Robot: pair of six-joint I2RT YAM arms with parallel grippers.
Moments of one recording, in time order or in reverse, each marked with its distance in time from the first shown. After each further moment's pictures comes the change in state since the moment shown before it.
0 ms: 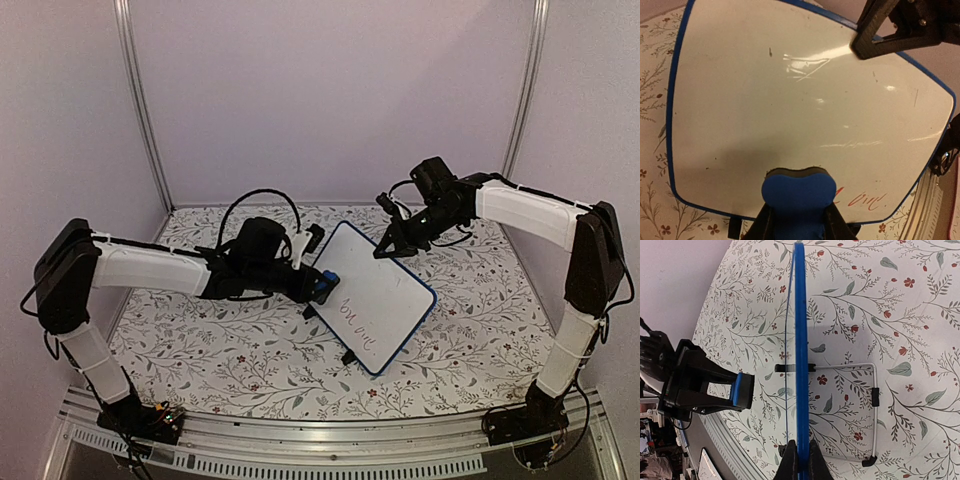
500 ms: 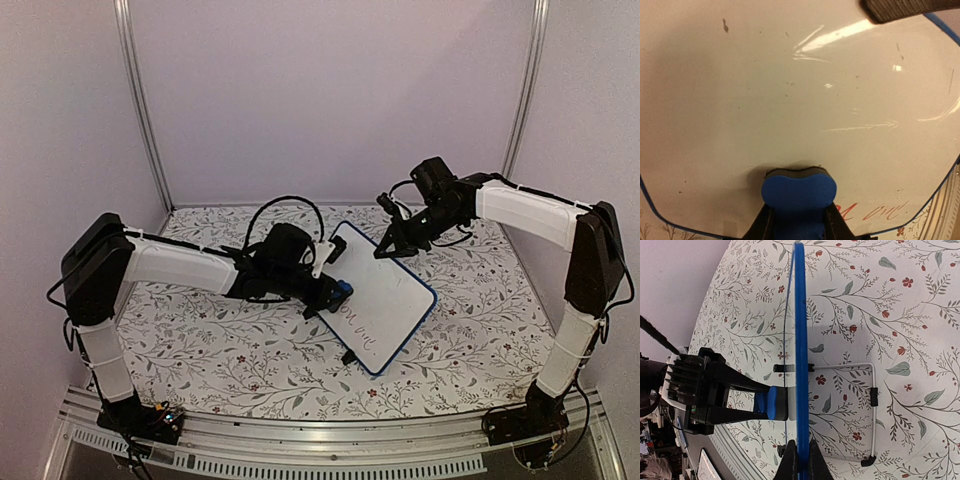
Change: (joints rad) left arm -0.043 0.148 0.162 -0.075 -0.029 0.093; right arm 0.000 0.000 0.000 0.000 0.000 0.000
